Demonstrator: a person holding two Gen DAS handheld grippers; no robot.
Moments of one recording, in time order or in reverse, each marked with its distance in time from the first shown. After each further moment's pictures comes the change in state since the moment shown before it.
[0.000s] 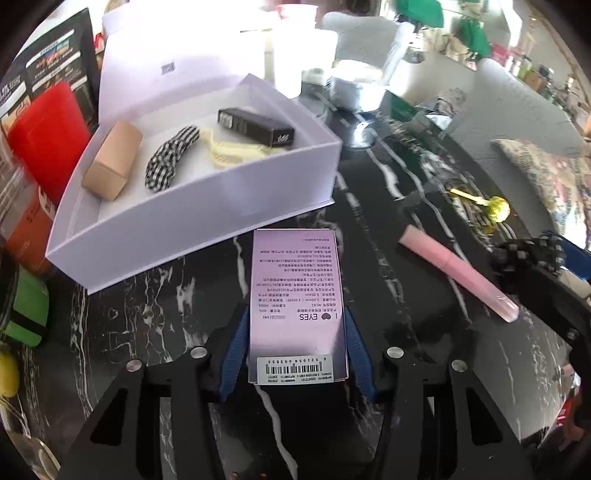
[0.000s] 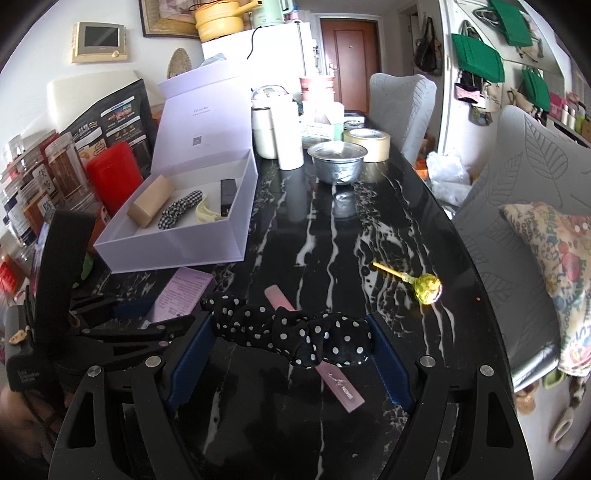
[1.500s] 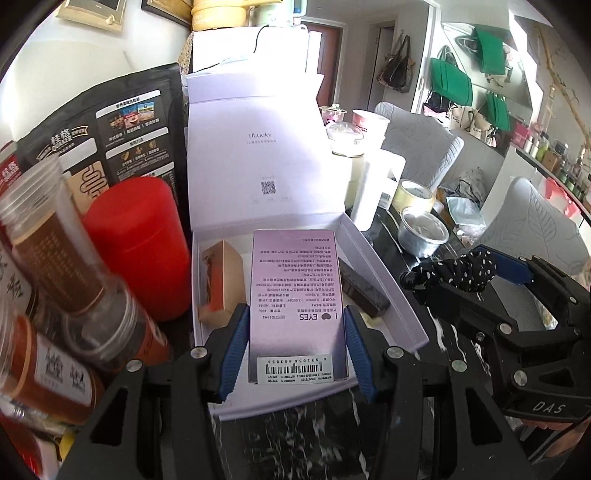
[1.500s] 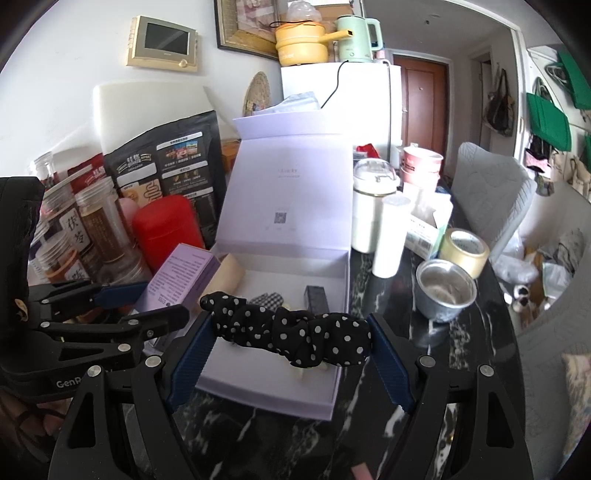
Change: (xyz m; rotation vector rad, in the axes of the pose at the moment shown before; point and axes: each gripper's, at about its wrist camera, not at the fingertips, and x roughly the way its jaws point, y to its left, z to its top) left arm -0.076 0.110 0.098 -0.129 -0.249 0.043; right arm 0.044 0.091 0.135 -0.196 -0.129 0.174
